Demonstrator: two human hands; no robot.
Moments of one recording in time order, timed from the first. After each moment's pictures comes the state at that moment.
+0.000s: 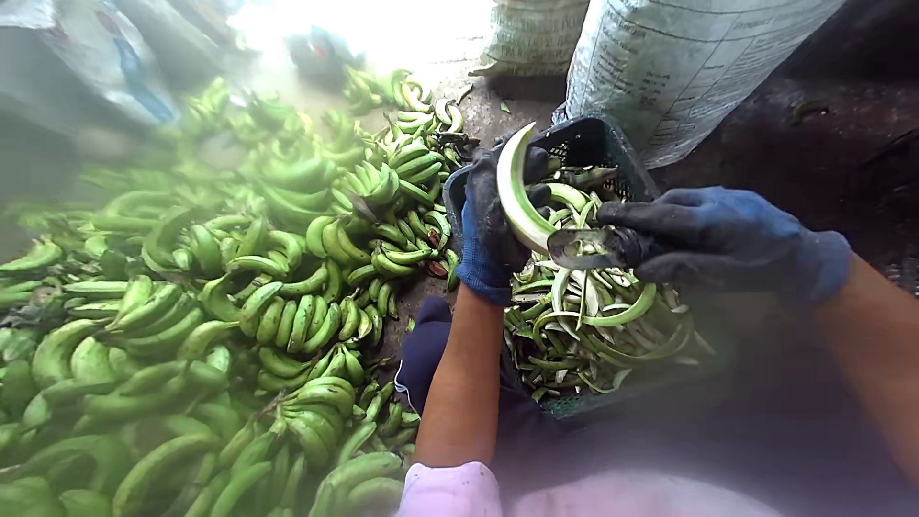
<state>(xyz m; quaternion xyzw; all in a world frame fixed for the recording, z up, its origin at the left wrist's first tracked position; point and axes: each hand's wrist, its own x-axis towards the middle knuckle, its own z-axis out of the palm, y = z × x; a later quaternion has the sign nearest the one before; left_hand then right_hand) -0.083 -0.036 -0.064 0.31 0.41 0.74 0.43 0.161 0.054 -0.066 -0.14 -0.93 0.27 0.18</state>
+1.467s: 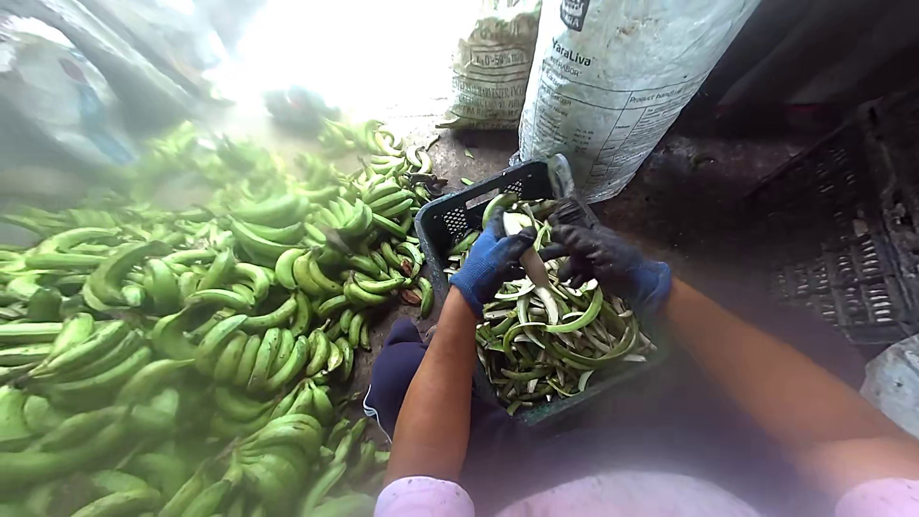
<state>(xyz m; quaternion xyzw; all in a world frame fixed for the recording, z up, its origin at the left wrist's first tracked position) -0.066 -0.043 -0.078 0.34 0.62 0.43 0.56 0.137 0.036 -0.119 -0.40 -0.56 0.70 0.17</state>
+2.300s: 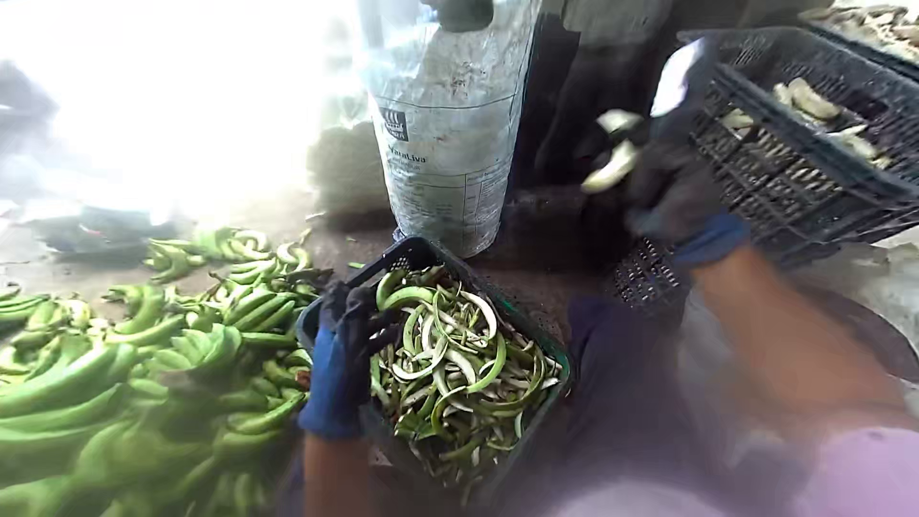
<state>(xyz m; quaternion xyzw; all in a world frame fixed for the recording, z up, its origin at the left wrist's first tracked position) -0.092 -0.048 -0.058 0.38 0.58 0.54 0.48 0.350 0.073 0.015 -0.33 -0.59 0.48 0.56</state>
